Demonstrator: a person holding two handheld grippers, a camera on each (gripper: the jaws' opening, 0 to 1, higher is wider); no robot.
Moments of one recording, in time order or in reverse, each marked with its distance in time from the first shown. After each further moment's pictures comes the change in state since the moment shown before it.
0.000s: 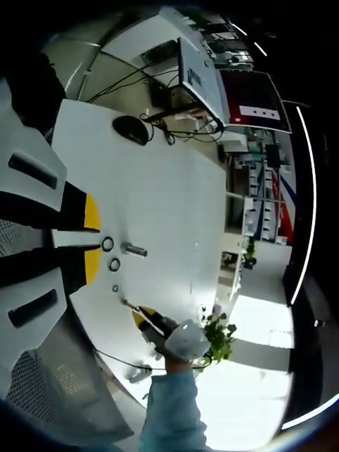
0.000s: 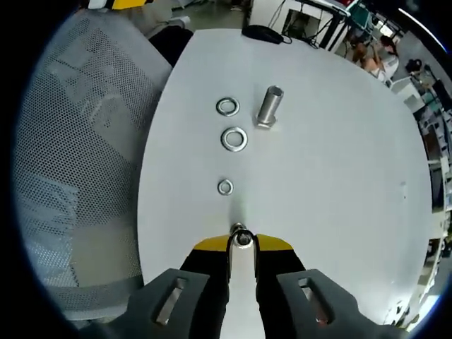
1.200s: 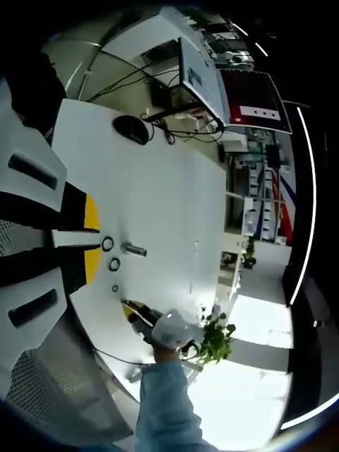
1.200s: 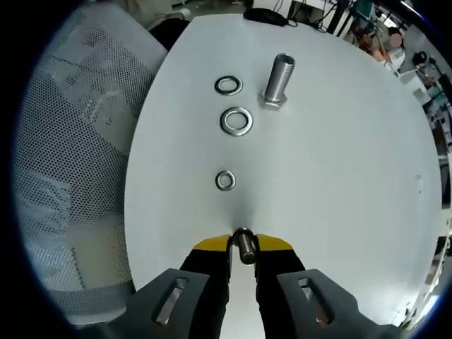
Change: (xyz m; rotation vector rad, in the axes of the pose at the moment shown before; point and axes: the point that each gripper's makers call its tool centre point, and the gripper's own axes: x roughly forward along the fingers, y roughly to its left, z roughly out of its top) left arm 0.000 0.000 0.000 -0.001 0.002 -0.001; right arm 0.032 0.004 -0.009 0.009 0.025 0.038
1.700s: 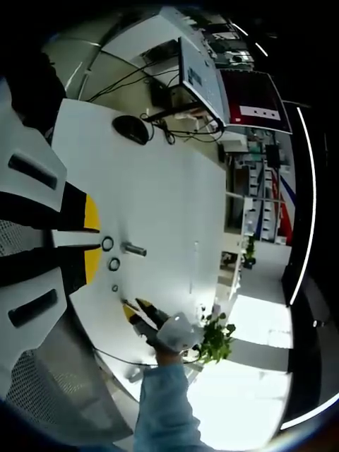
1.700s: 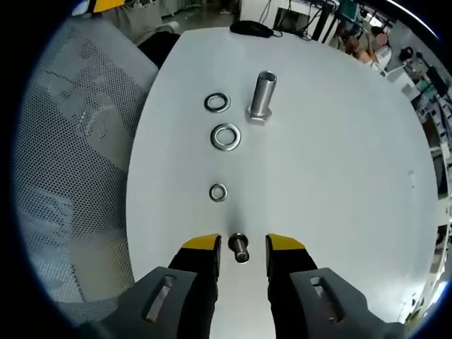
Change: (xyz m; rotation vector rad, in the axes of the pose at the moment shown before) left arm 0.000 0.000 0.000 0.000 -0.003 -0.001; right arm -0.019 -0.005 0.012 0.074 -0.086 -0.049
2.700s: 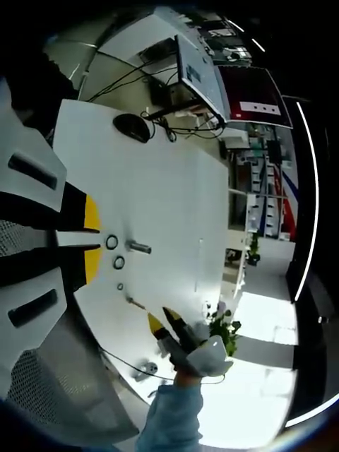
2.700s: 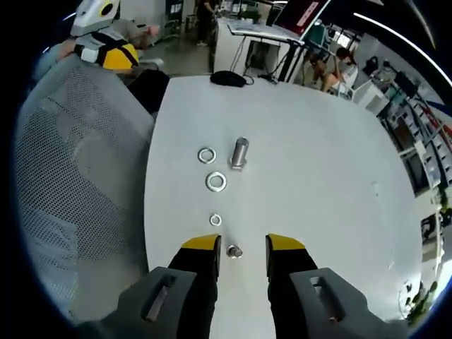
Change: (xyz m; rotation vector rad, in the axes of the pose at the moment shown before) left arm 0.000 -0.003 -0.005 0.025 0.034 -0.010; right arm -0.070 0.001 0.031 0.047 -0.176 -0.134
